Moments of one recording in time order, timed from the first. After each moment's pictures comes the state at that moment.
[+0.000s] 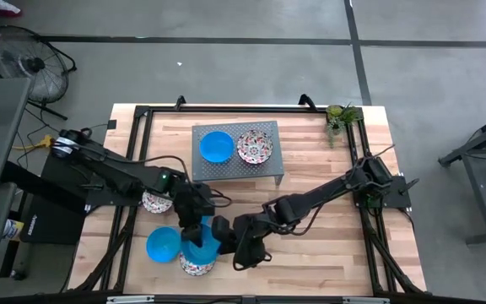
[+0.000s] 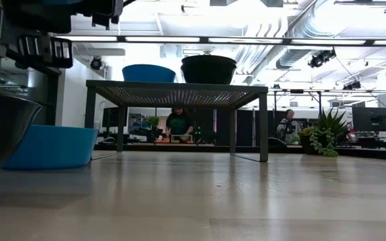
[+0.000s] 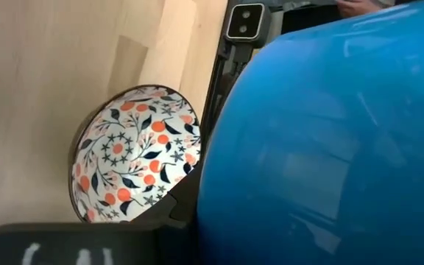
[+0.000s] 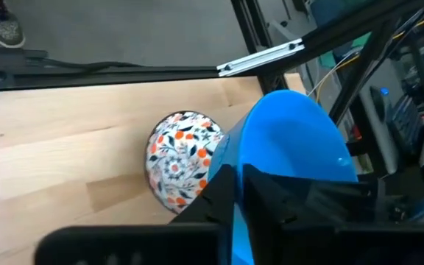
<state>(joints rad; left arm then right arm) -0.32 1.37 0.90 -0.33 0.67 -0.90 0.40 2.01 1.72 -0.36 -0.06 -0.97</state>
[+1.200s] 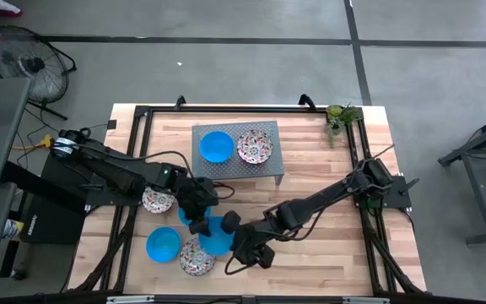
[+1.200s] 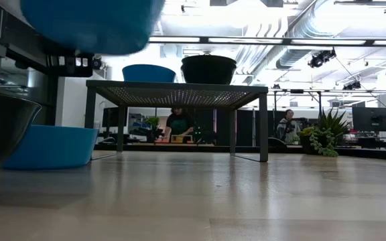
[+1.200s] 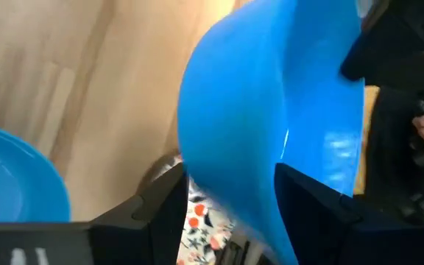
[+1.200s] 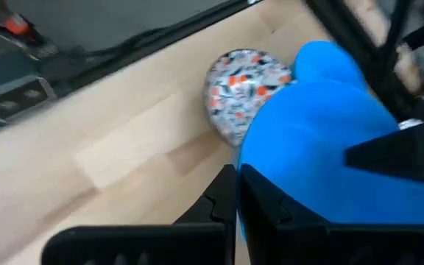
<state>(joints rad) -0.24 1.37 0.91 -0.36 0.50 -0.86 0.43 2.01 1.72 -0.50 0.01 -0.54</state>
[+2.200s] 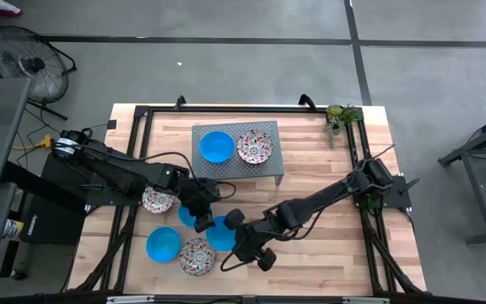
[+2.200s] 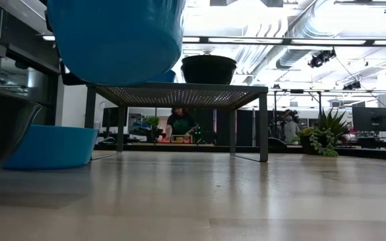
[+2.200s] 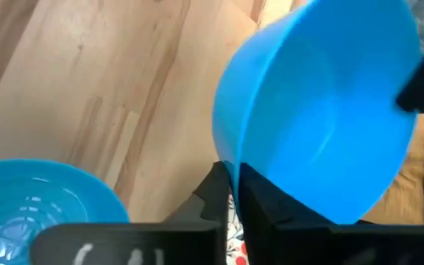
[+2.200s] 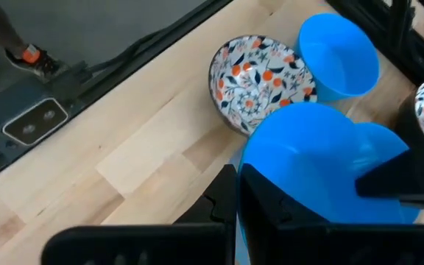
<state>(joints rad) -0.24 1.39 0.90 -0.37 0.33 -0.80 0.43 2.01 1.72 -0.55 -0.01 -0.37</state>
